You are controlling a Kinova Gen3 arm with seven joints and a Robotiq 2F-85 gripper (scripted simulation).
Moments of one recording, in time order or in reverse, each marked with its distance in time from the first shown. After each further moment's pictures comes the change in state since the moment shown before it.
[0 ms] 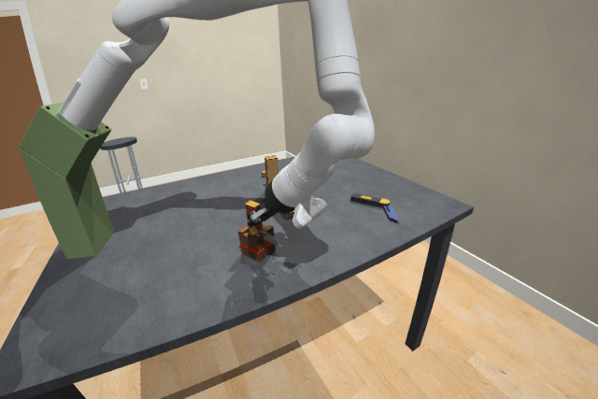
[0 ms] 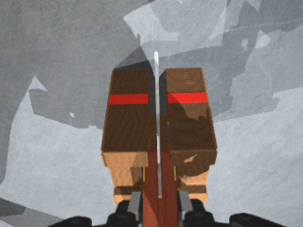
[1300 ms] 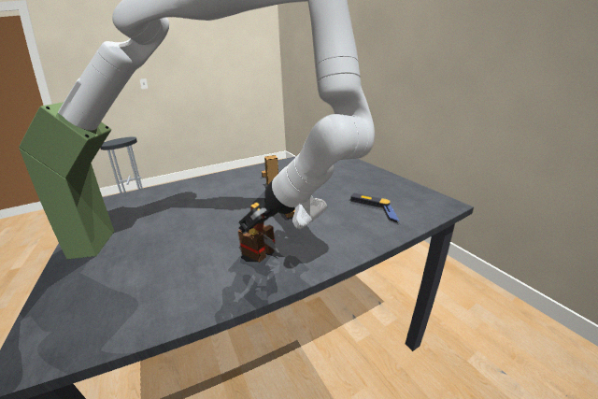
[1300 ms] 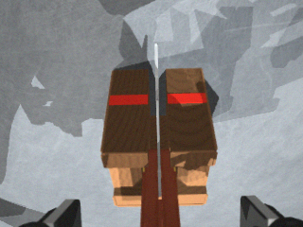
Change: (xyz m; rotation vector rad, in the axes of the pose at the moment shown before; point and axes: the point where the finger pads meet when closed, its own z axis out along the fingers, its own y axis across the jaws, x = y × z) arm 0.000 0.000 0.000 0.000 0.000 0.000
